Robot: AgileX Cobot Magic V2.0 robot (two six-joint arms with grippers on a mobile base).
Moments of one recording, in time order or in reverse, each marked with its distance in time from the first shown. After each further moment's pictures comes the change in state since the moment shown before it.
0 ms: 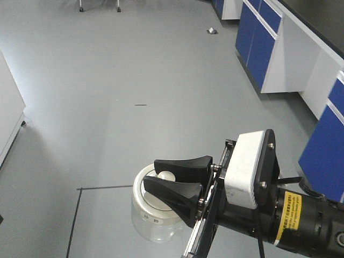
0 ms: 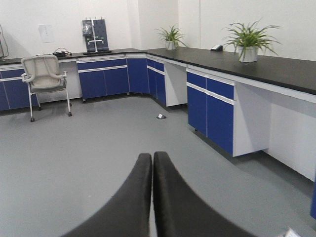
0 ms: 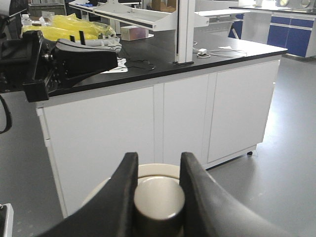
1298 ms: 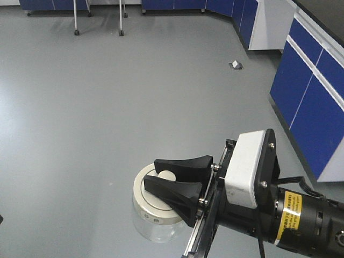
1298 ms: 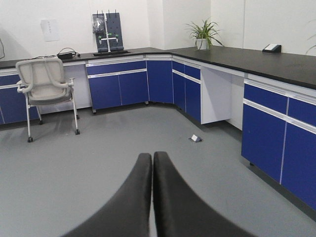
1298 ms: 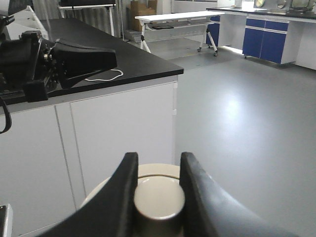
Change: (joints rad) left arm 0.000 0.000 0.000 0.000 0.000 0.000; right arm 0.000 0.000 0.000 -0.001 0.000 0.000
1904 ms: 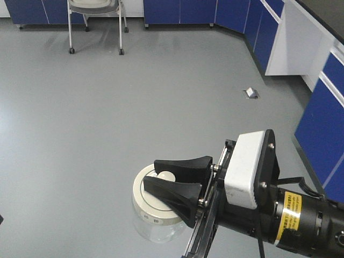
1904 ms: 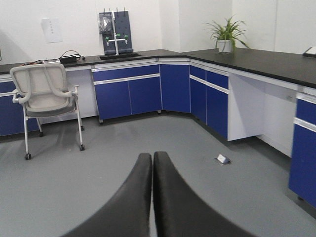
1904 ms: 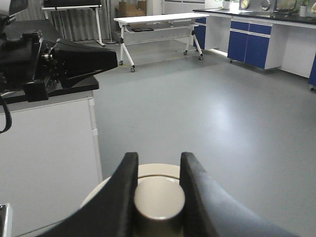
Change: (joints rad) left arm 0.000 0.000 0.000 0.000 0.000 0.000; right arm 0.000 0.000 0.000 0.000 0.001 0.000
